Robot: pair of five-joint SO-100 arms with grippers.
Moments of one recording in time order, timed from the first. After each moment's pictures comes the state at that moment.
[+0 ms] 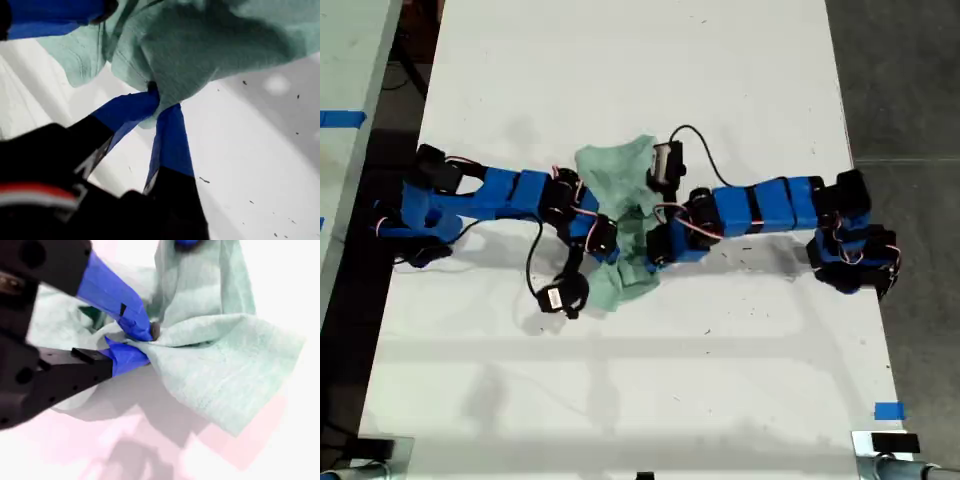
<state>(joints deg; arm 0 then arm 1) 0.0 73.6 57.7 87.5 2.8 -4.3 73.9 52.2 86.3 -7.1</state>
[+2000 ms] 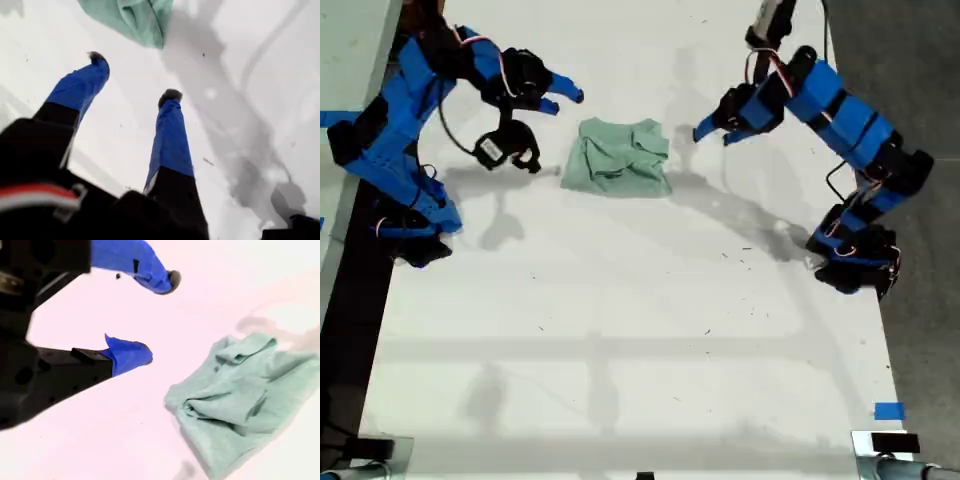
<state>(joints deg) -35.4 117.2 73.9 93.0 17.1 36.4 108.1 70.9 100.5 -31.0</state>
